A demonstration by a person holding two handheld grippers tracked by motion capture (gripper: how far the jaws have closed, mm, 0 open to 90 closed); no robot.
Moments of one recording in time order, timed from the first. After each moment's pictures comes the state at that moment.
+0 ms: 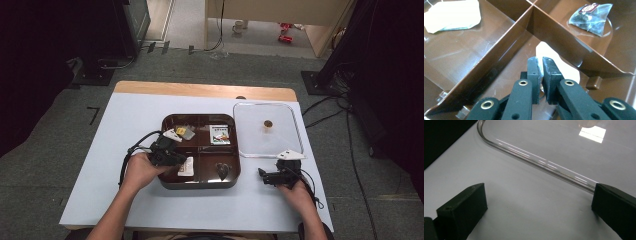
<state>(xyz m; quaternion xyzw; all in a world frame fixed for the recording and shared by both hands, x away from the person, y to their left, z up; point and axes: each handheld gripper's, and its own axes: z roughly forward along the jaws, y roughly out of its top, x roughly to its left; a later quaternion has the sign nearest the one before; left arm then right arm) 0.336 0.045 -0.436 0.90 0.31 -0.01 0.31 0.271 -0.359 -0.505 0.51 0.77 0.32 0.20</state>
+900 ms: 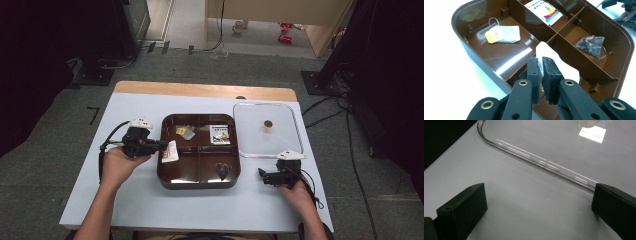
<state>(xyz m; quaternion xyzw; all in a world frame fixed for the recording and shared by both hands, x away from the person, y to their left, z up) 0.340 0.109 -0.402 0.85 0.36 0.03 0.39 0.271 -0.359 -0.505 0.51 0.77 0.32 0.20</state>
